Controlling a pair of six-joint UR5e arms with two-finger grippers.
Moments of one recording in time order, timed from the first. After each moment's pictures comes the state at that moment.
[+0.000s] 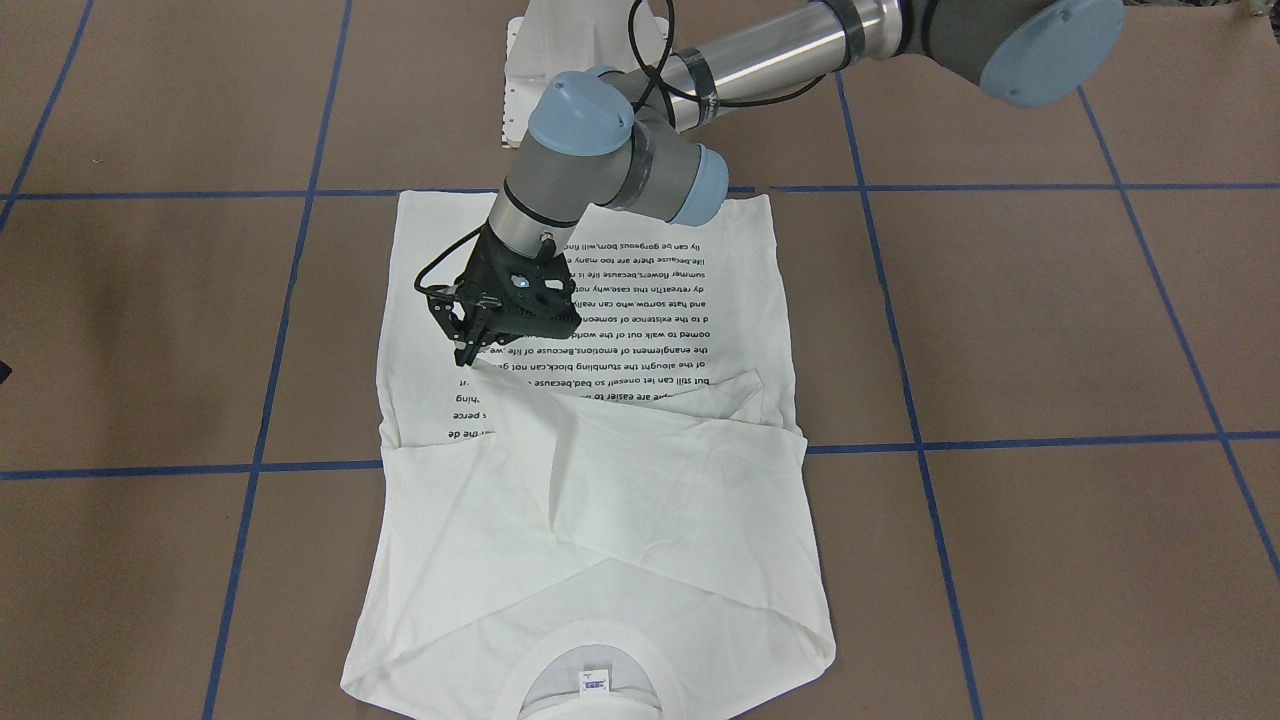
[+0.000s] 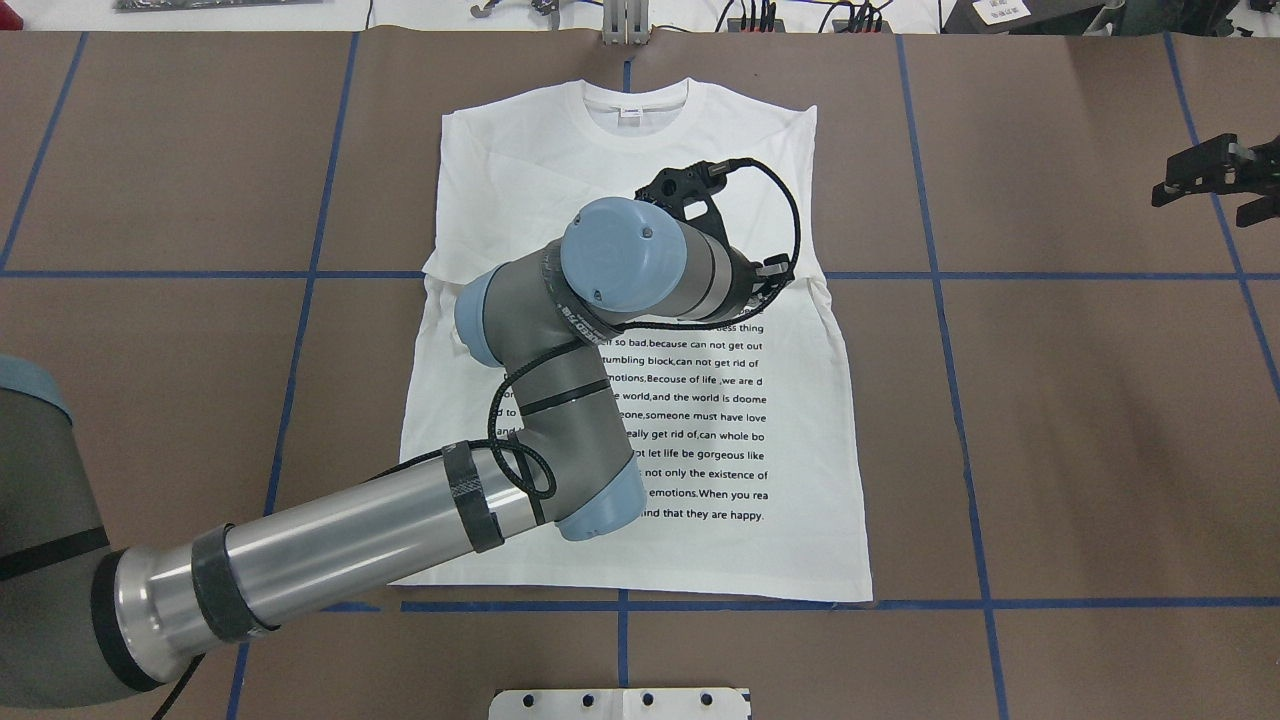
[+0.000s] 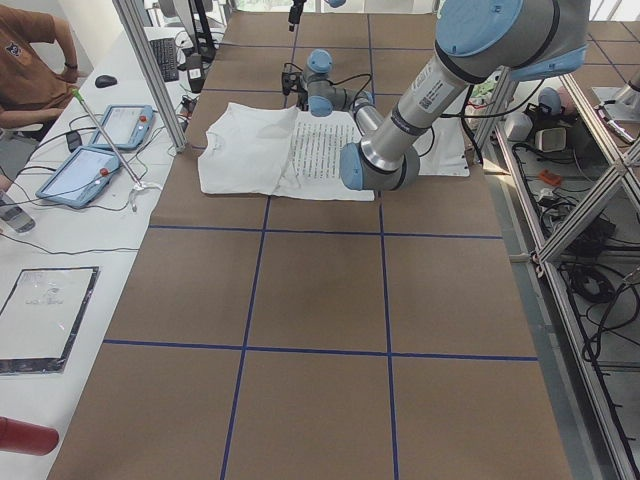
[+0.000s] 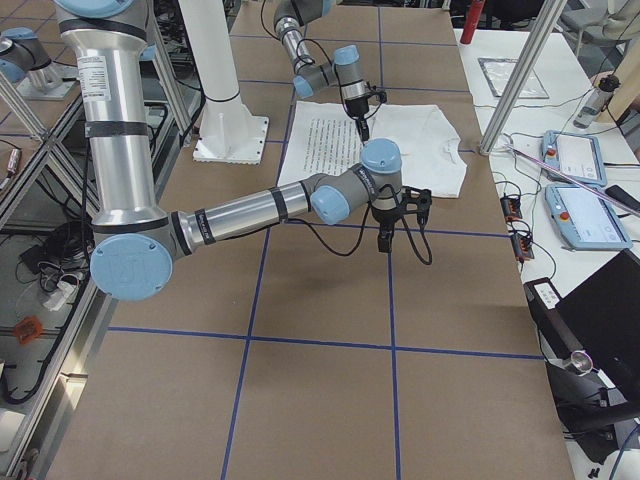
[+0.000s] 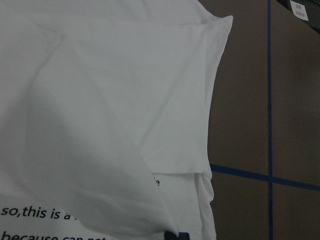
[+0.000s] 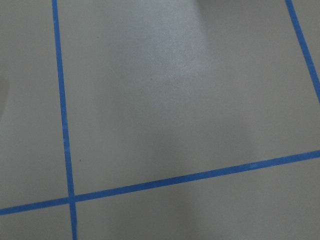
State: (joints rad) left arm -0.48 -2.60 -1.17 -2.26 -1.70 -1.55; right arm 1.26 -1.49 1.79 -1.28 2.24 0.82
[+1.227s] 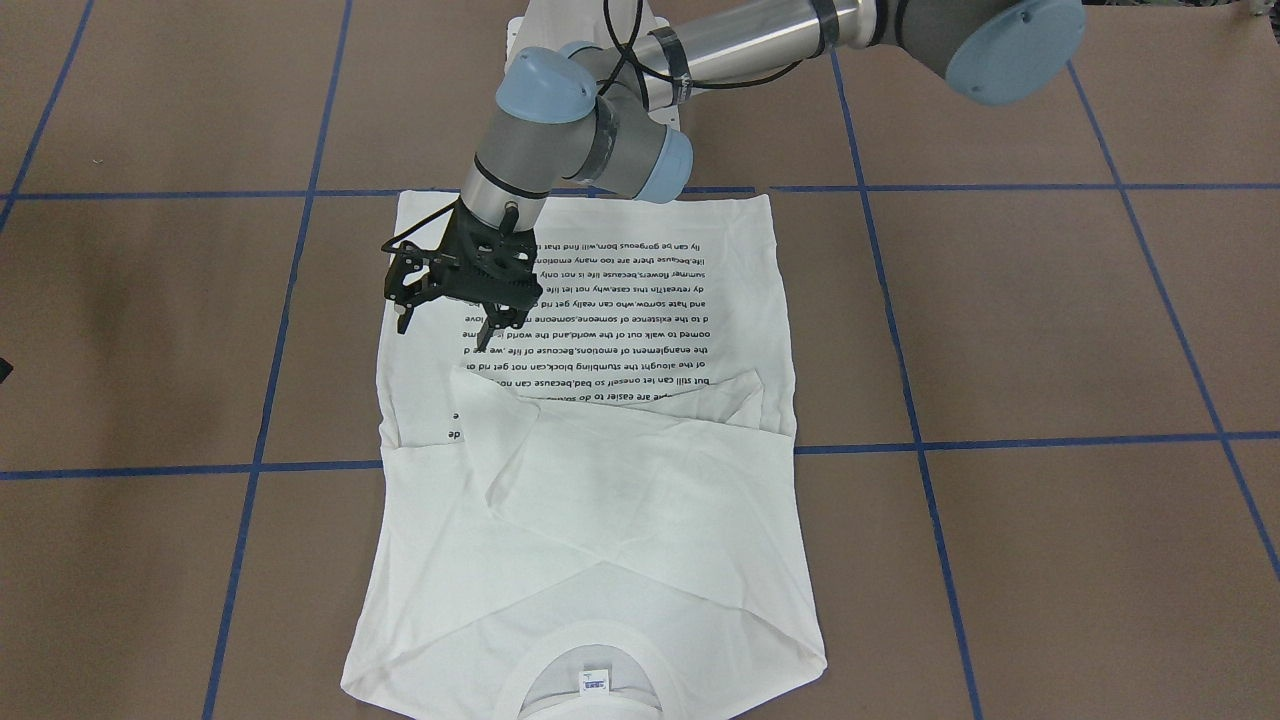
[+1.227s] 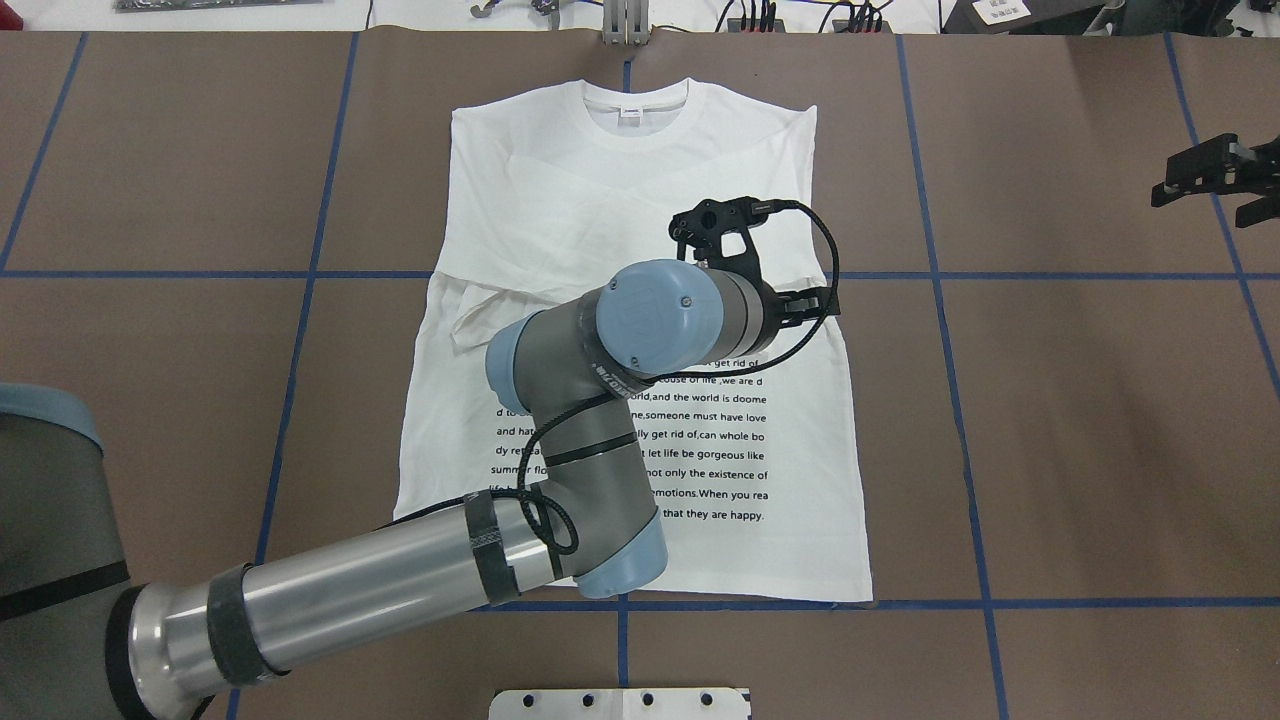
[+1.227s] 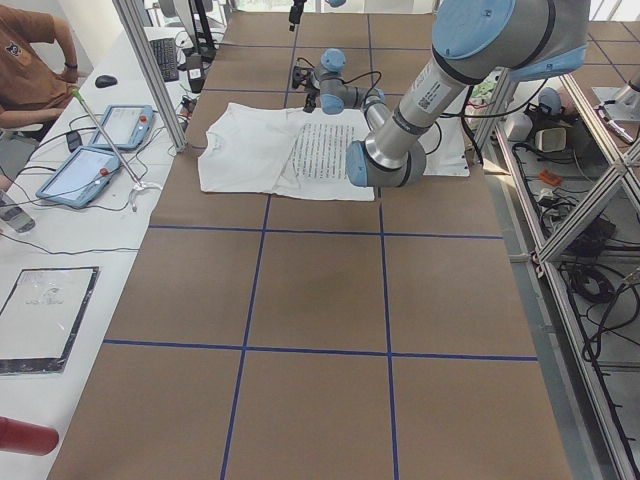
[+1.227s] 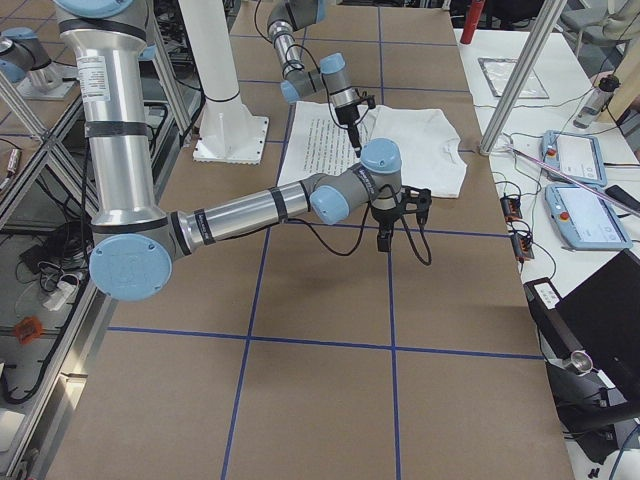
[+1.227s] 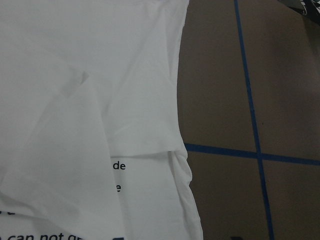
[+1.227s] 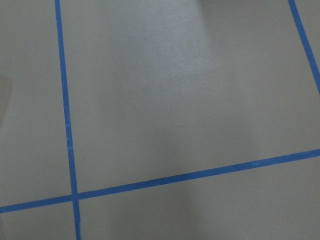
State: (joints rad) left arm -0.42 -2.56 -1.25 -2.25 -1.58 -1.42; right arm 1.25 -1.49 1.80 -1.28 2.25 0.83
